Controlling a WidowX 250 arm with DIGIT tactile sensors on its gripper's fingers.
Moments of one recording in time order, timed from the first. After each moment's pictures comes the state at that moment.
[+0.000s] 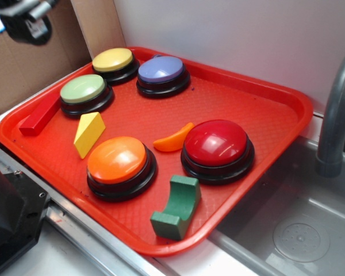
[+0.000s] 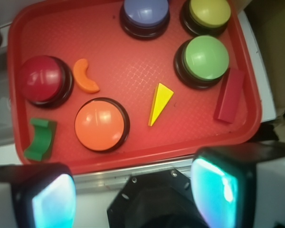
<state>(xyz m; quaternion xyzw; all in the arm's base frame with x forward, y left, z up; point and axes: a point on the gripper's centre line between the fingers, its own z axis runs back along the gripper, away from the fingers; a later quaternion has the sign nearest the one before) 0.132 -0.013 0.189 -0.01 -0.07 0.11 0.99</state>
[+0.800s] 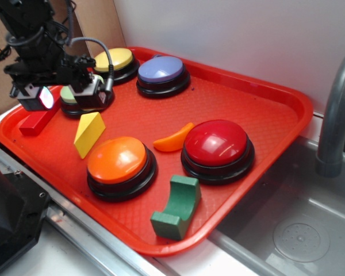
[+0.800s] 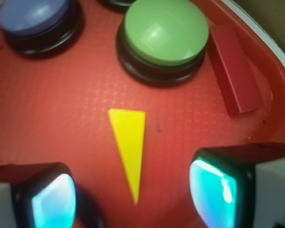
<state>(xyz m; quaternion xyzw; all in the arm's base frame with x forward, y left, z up) 0.168 0.034 0.066 0.03 -0.11 0.34 0.93</state>
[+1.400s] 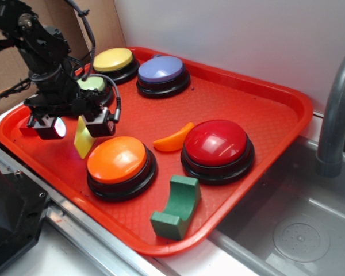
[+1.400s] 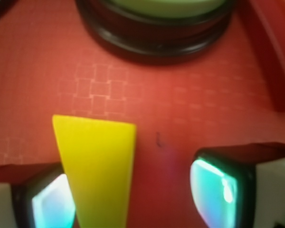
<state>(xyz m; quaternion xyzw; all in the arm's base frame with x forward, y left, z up) 0.175 0.048 0.019 0.00 -0.09 0.34 0.94</state>
